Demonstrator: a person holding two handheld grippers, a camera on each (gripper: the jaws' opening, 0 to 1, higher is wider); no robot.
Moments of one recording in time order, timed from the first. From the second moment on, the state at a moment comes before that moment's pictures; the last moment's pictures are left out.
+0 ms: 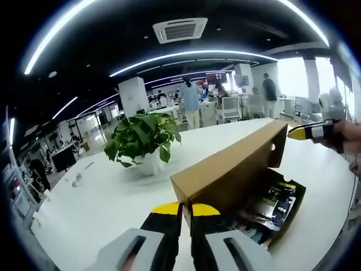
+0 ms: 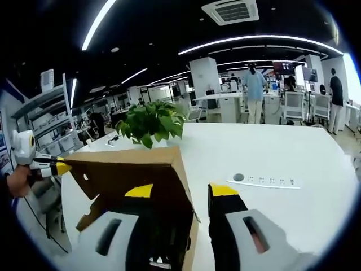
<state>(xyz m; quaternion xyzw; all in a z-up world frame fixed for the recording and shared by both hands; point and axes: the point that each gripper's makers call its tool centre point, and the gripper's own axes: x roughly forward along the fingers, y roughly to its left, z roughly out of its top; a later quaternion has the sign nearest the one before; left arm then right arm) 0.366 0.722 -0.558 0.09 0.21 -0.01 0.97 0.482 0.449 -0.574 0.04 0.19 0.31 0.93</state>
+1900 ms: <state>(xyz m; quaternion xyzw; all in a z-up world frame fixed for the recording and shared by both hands) 0.402 0.742 -0.624 0.06 0.28 -0.04 0.96 0.544 0.485 -0.623 0.05 0.25 0.32 0.91</state>
